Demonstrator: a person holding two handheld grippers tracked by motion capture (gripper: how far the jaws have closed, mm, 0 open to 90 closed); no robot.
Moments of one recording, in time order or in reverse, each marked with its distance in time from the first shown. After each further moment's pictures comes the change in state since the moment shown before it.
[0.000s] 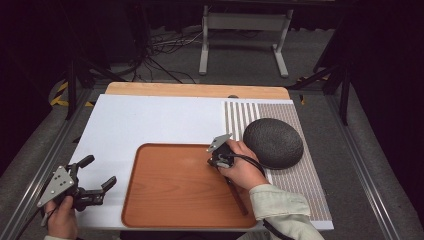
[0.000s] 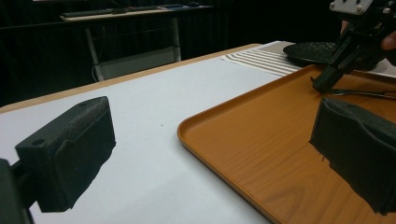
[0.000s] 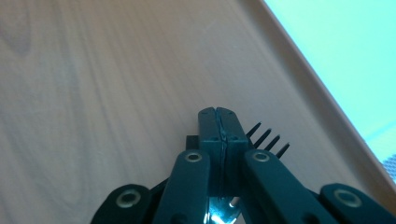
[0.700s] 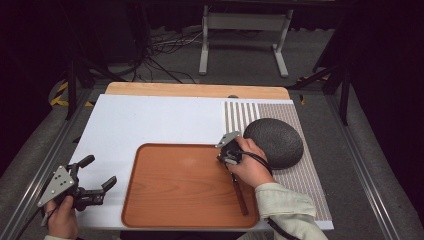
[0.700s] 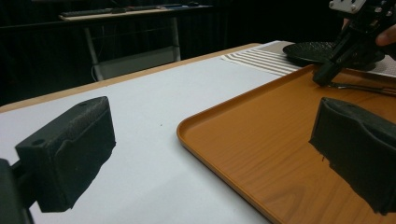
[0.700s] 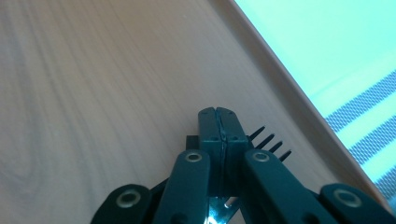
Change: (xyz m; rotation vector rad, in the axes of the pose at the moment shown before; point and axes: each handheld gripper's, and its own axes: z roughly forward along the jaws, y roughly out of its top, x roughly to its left) left arm 0.000 0.000 0.001 0.002 -0.002 -0.002; right arm -0.017 -0.014 -0.010 0.029 -0.062 0.052
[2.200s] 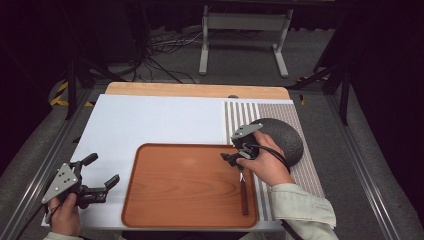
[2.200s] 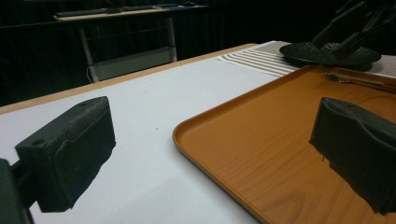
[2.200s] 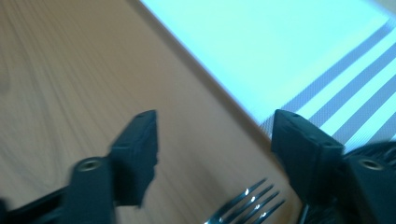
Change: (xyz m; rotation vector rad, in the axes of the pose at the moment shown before) left arm 0.001 0.002 0.008 -0.004 -0.017 0.004; right arm -0.013 -0.006 -0.048 -0.169 -0.044 0.101
